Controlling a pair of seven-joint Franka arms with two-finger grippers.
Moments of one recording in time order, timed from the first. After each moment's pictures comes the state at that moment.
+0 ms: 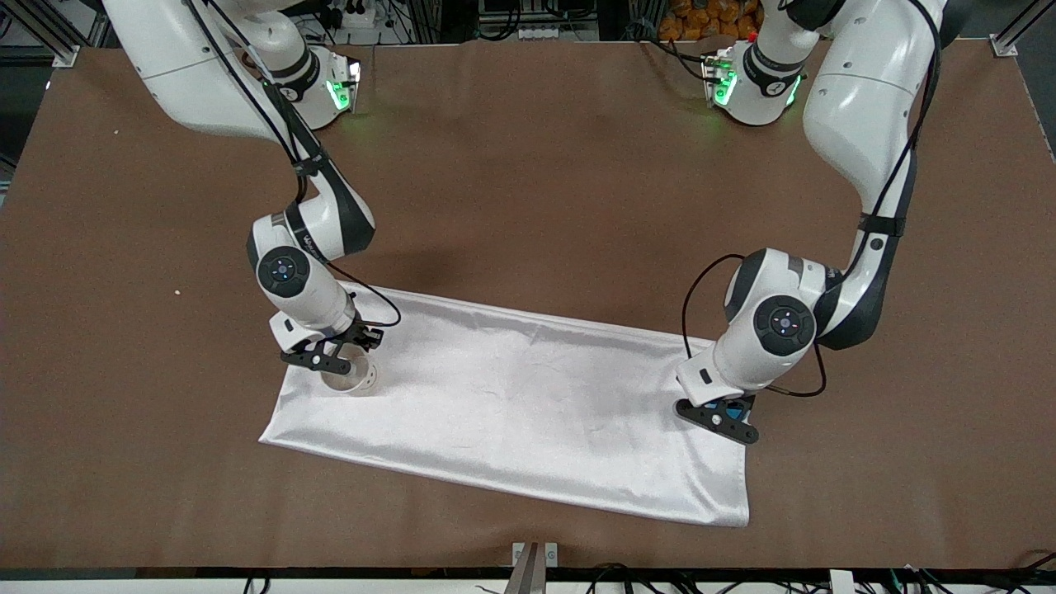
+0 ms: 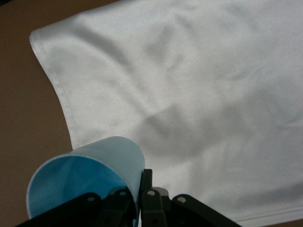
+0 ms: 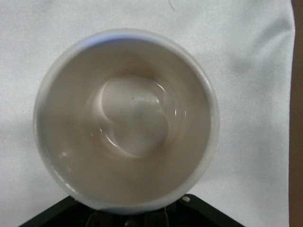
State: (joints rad) left arm -0.23 0.71 -0.13 -1.41 0.15 2.22 0.03; right arm 0.22 0.54 0.10 -1.93 -0.14 2.49 0.63
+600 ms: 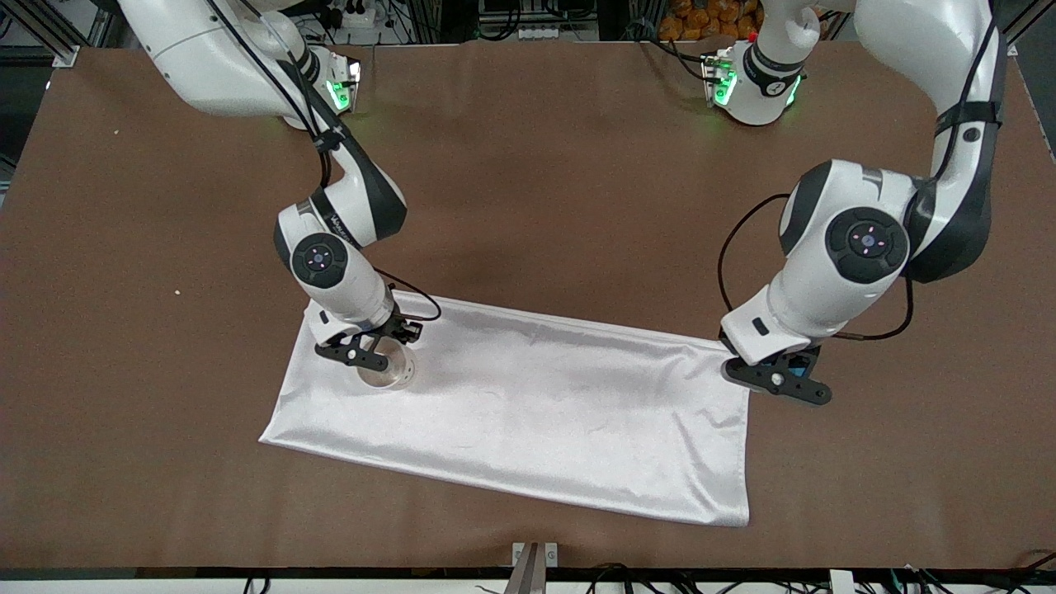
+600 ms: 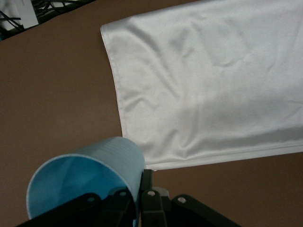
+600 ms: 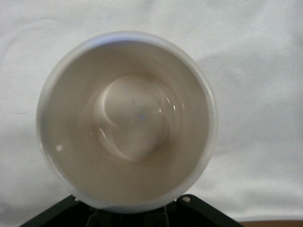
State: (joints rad) left arm -0.22 0.41 -0.13 -1.48 0.14 1.95 -0.04; right arm 0.22 0.54 0.27 -1.75 -0.14 2.29 0.82
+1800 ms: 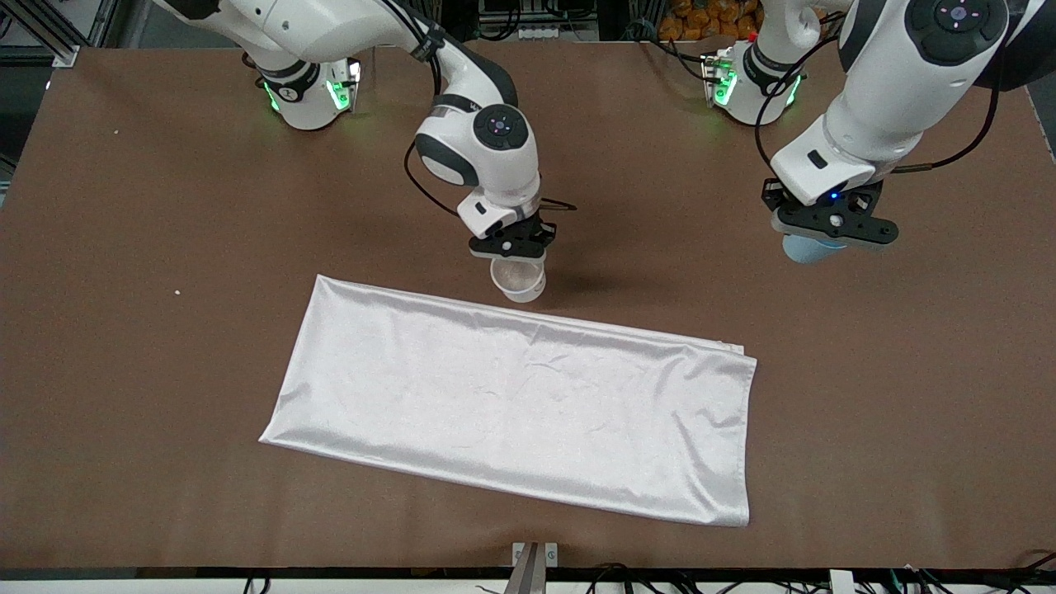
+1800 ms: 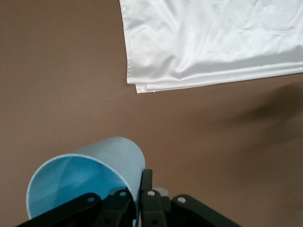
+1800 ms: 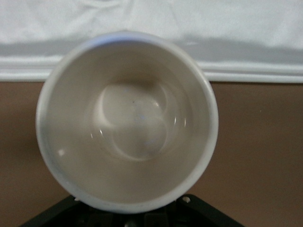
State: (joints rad) left arm -0.22 -0.04 -0.13 -1.82 0.09 1.76 -0.06; right arm 0.40 0.57 0.55 -1.75 -0.39 2.27 1.28
